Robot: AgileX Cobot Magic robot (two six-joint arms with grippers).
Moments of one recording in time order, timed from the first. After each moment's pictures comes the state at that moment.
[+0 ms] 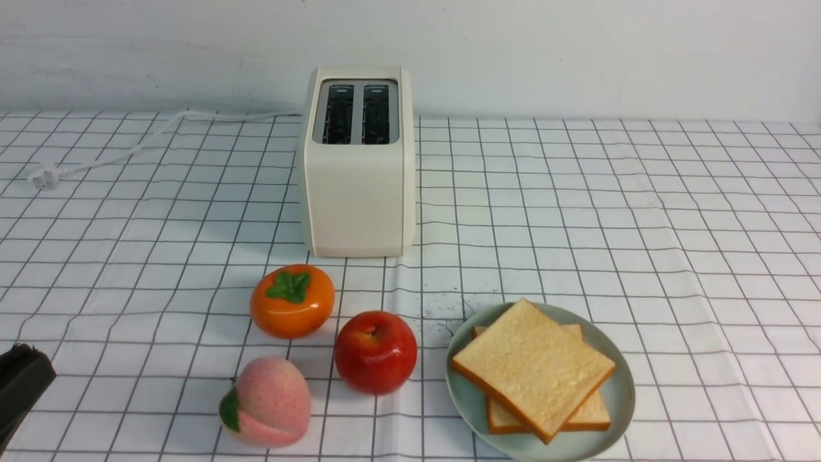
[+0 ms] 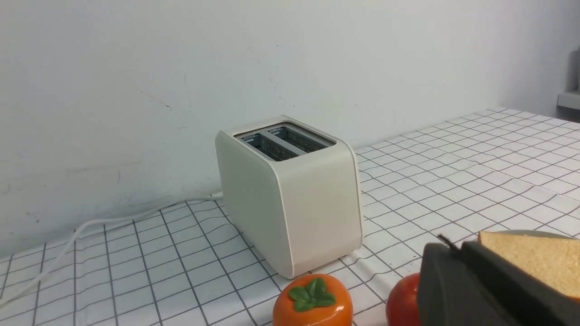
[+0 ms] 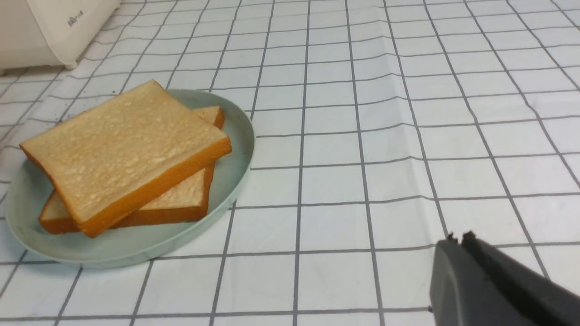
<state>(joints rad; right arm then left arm) 0.01 -0.01 0.02 0.14 0.40 0.04 -0.62 0.15 -0.24 0.76 0.17 -0.64</state>
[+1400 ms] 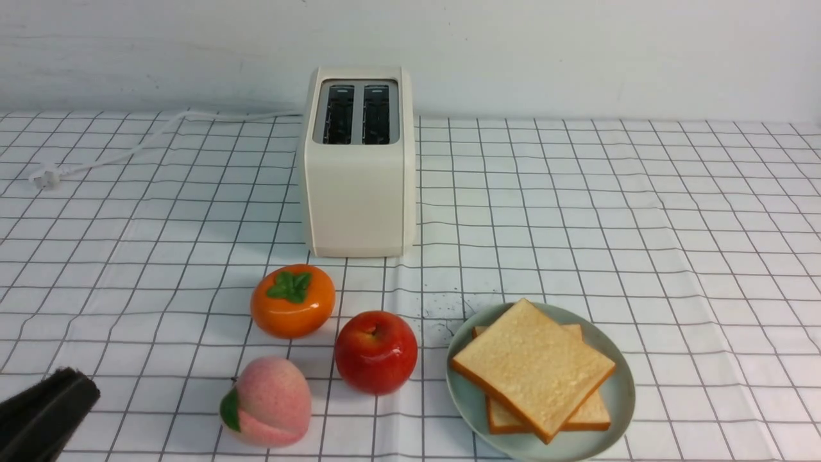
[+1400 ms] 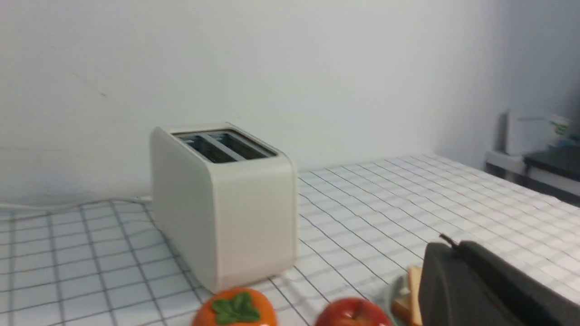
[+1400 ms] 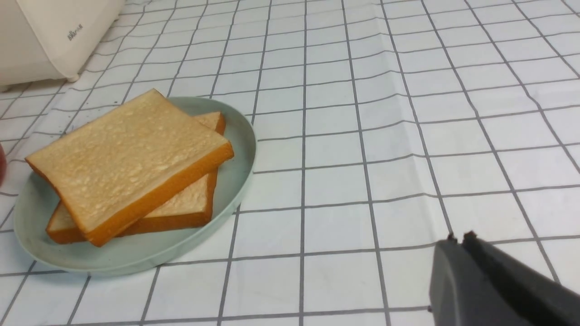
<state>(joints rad) 0.01 -0.01 0.02 0.14 0.40 0.07 -0.48 0.15 -0.10 -0.04 -0.15 -0.06</state>
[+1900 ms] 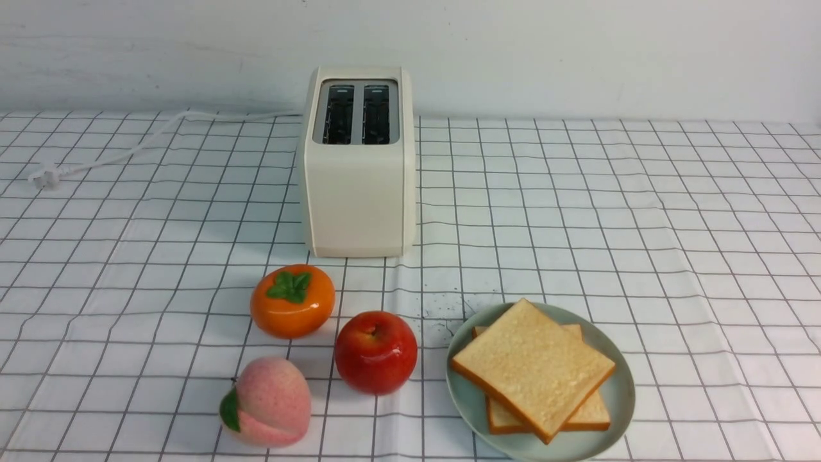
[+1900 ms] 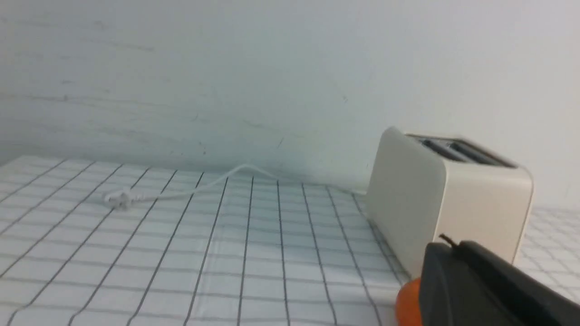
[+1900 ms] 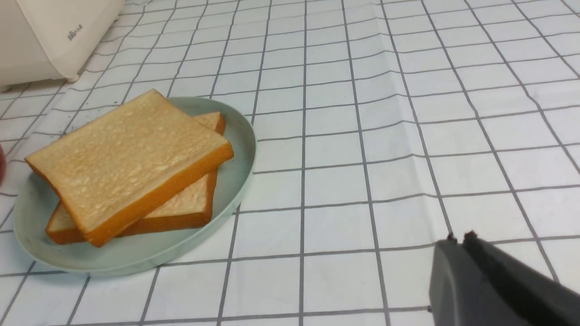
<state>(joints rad) 0.01 -0.01 0.02 0.14 0.40 0.07 -0.06 0.01 0.03 -0.31 -0.10 0.15</state>
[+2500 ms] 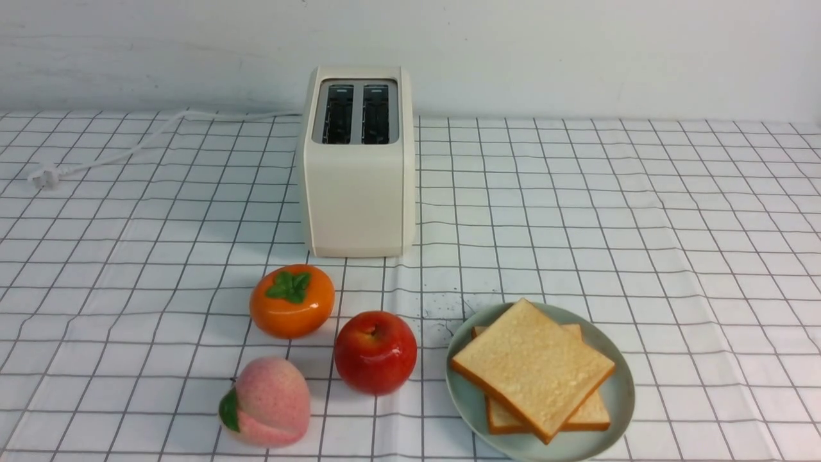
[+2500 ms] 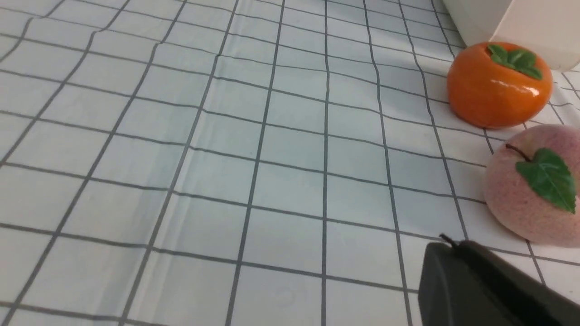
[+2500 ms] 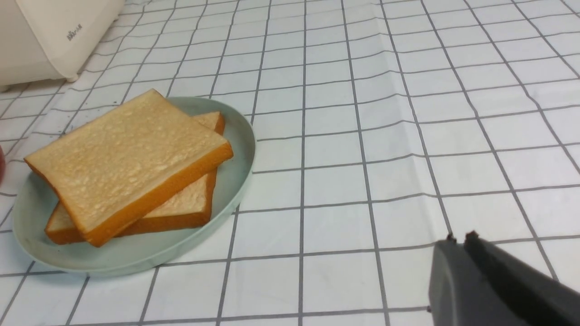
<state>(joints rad) 0.01 -0.01 0.02 0.14 0.40 0.07 -0.02 -0.01 0.03 -0.05 0.39 -0.19</state>
